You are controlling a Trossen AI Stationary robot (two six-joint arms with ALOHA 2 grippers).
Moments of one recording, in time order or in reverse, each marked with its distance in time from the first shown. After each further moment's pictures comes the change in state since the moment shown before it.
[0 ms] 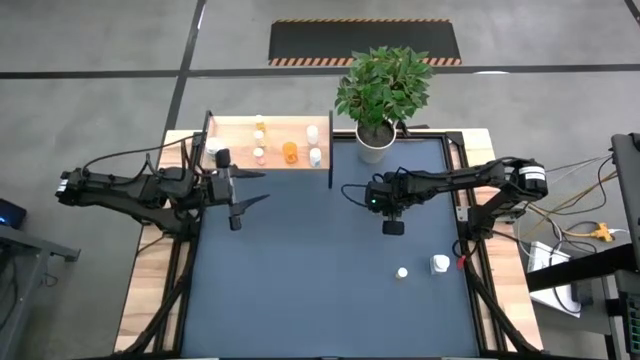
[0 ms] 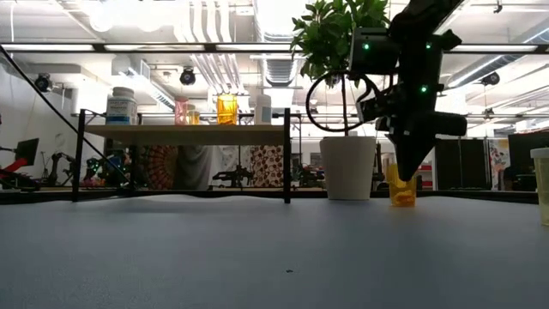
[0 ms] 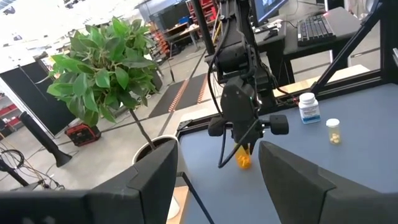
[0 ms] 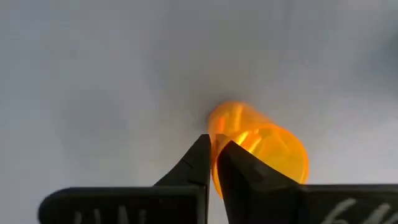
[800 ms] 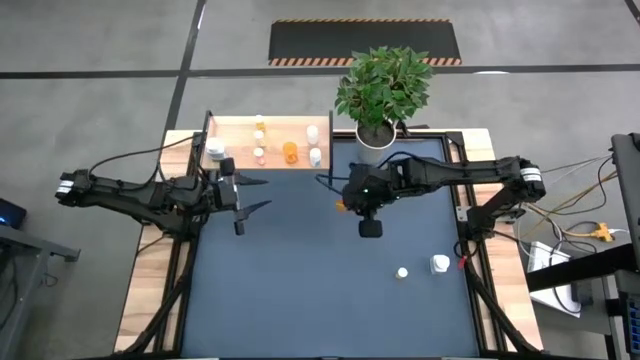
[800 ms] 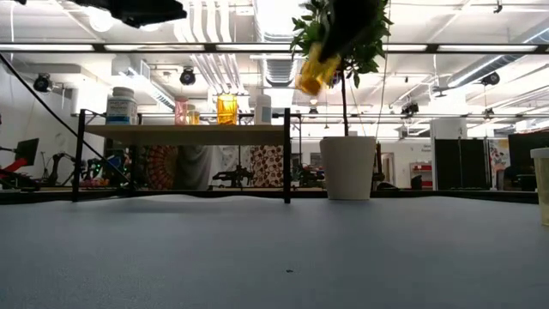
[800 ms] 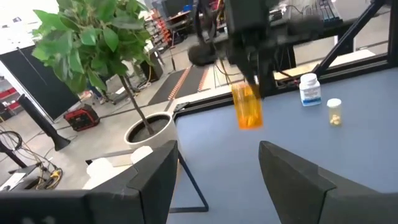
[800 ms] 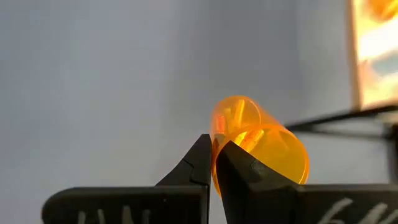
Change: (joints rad) left arm 0.000 -0.037 -0.172 0.097 -0.026 -0.049; right arm 0.130 0.037 0.580 -0.109 -0.157 -0.023
